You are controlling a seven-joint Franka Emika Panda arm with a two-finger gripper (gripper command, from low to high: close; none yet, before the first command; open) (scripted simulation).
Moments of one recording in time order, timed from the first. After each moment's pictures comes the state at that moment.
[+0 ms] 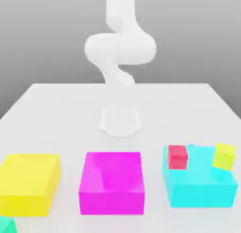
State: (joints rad) arm 0.01 -0.71 -0.04 -2.29 0.02 2.32 0.77
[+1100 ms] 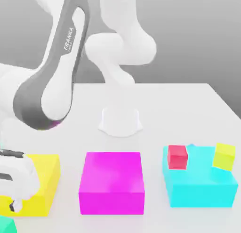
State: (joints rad) arm -0.16 0.47 -0.33 -2.10 0.29 2.54 0.37
